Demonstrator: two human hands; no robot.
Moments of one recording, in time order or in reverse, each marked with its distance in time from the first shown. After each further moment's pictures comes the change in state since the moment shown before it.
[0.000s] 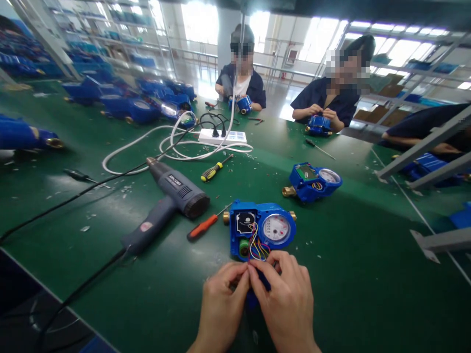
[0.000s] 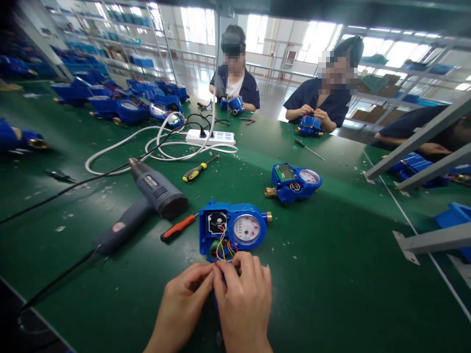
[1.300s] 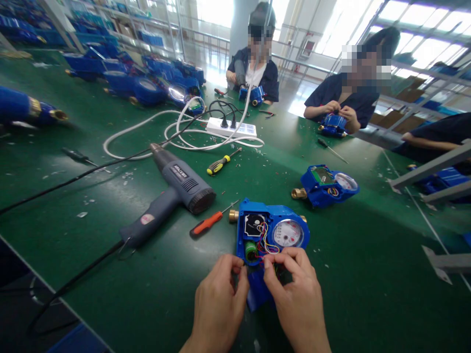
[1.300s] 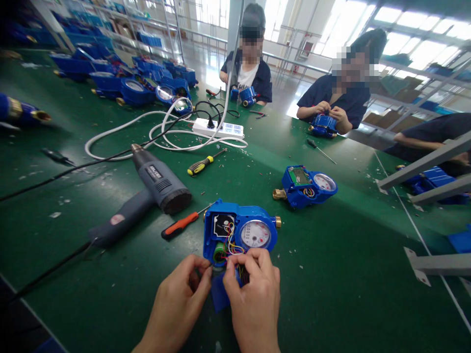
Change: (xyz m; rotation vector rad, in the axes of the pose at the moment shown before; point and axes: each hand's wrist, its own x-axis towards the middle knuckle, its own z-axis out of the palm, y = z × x) left_hand 0.006 -0.005 -0.010 0.561 0.130 0.104; right_hand 0.016 0.014 0.006 0.207 -0.142 0.218
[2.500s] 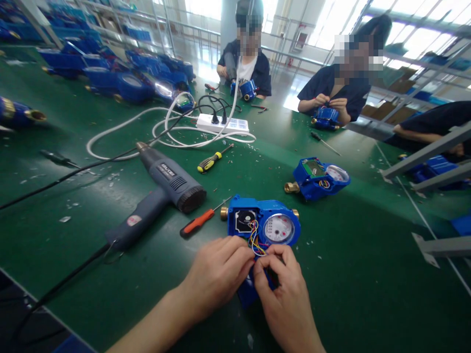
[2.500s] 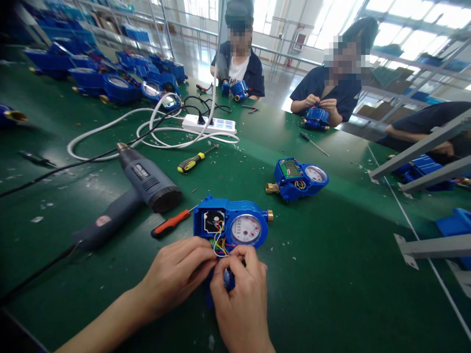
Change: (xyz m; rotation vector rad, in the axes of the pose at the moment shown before) left_hand 0.046 0.007 -0.025 0.207 -0.141 0.823; right_hand -0.007 -0.005 -0.004 0.115 -0.123 0.029
